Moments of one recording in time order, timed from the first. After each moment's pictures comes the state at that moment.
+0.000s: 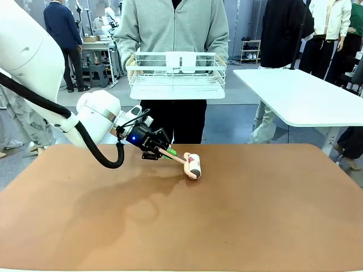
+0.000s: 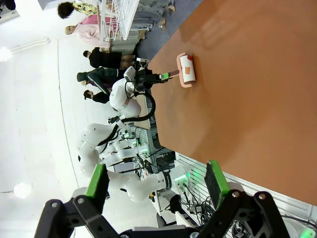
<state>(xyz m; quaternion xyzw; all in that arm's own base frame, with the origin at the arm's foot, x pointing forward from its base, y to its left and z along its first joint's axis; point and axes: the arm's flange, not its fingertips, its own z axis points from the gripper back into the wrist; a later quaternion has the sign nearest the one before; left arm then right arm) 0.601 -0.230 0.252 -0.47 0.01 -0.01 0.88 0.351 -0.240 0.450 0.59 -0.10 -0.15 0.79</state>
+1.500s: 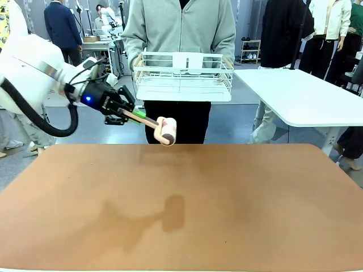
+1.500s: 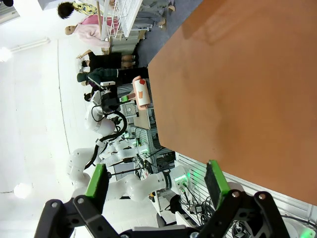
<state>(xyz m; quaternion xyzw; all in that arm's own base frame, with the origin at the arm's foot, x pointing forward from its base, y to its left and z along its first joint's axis) 0.521 -0.123 0.421 -0.48 -0.05 -0.03 0.88 0.351 -0.240 0.450 0.59 -0.10 -0.16 0.79</state>
